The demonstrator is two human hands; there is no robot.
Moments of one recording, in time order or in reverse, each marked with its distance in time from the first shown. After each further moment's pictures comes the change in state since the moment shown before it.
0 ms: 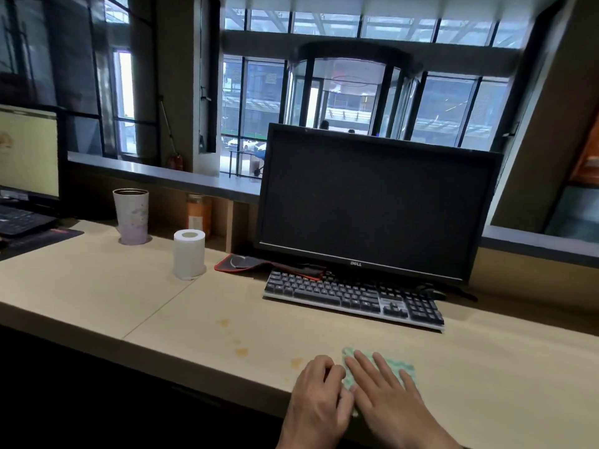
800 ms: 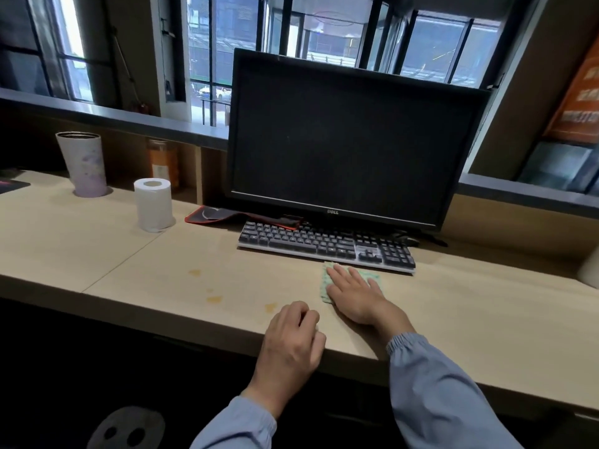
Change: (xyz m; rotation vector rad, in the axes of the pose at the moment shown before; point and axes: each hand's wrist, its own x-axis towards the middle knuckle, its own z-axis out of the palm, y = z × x) left_hand -0.004 0.008 -0.003 0.112 -0.018 0.025; right_hand 0.082 0.034 -0.025 0.146 0.021 0.025
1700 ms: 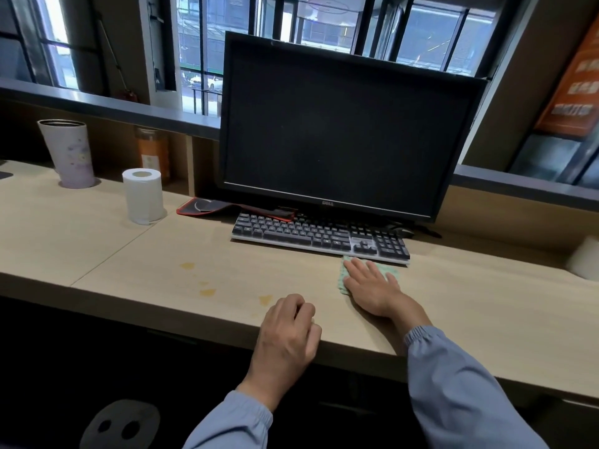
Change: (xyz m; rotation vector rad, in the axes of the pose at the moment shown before) left_hand -0.002 0.000 0.001 -0.012 0.012 -0.004; right_hand -0.003 0.042 -0.001 -0.031 0.020 0.108
